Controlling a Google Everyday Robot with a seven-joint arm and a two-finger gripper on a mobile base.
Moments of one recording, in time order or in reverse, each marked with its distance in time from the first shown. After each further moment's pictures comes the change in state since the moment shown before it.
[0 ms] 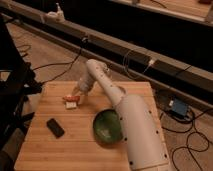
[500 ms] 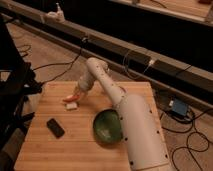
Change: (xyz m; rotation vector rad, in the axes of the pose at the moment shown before) arm -0.006 -0.004 -0.023 0.018 0.002 0.002
